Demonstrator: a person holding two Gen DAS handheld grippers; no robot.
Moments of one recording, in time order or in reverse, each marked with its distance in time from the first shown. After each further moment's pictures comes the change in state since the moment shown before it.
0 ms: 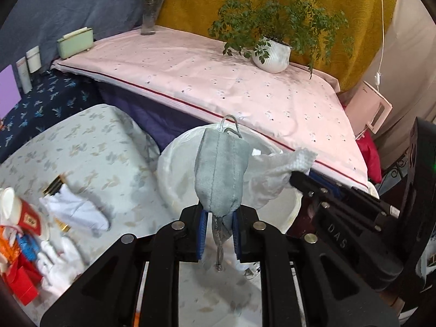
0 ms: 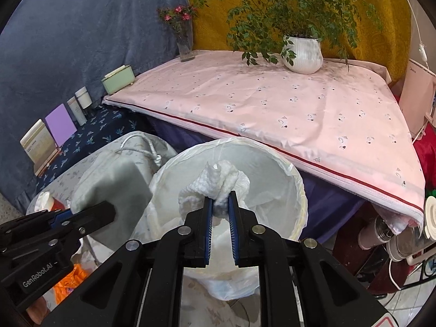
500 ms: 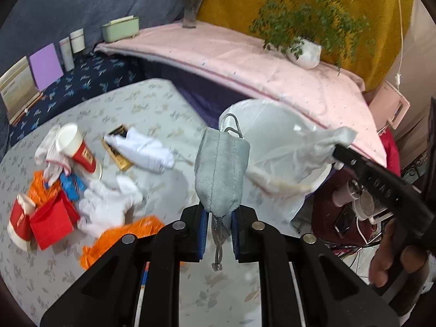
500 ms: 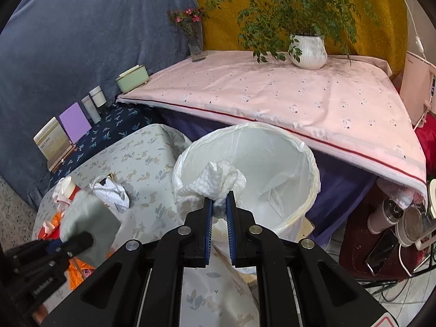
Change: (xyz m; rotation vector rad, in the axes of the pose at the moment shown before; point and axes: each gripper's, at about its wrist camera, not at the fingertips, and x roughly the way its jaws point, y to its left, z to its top) left arm -0.075 0.039 -0.071 -0.071 -0.003 0.160; right arm -0.045 0.025 -0.039 0.006 -0.034 0.066
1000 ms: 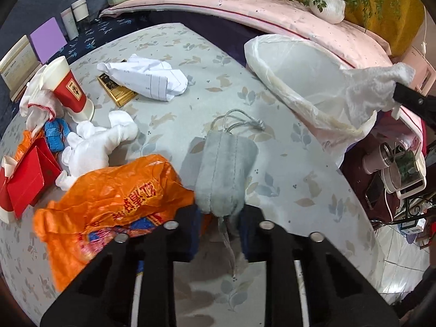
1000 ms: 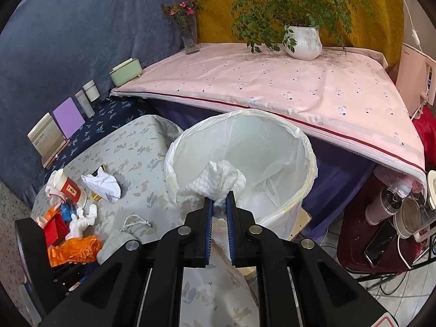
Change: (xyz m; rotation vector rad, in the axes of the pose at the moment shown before) left arm 0.069 0.018 -0.062 0.003 0.193 0.108; right arm 0.010 -0.002 -0.019 0.014 0.047 -0.026
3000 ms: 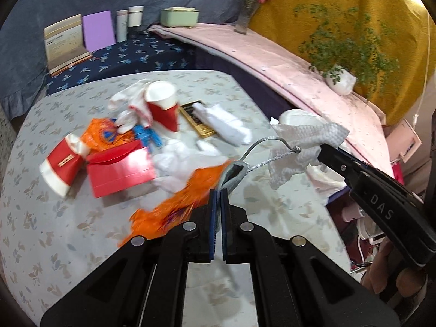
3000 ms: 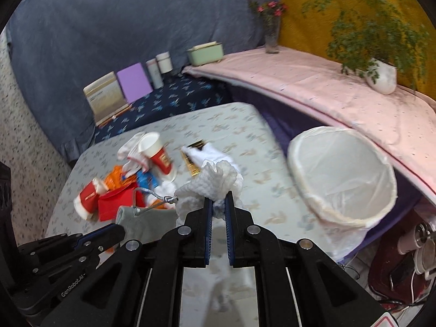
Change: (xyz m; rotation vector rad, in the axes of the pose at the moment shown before) left arm -0.115 0.094 -0.021 -0.227 -0.208 -0.067; right arm -0.032 0.138 -0.021 -0.226 0.000 0.179
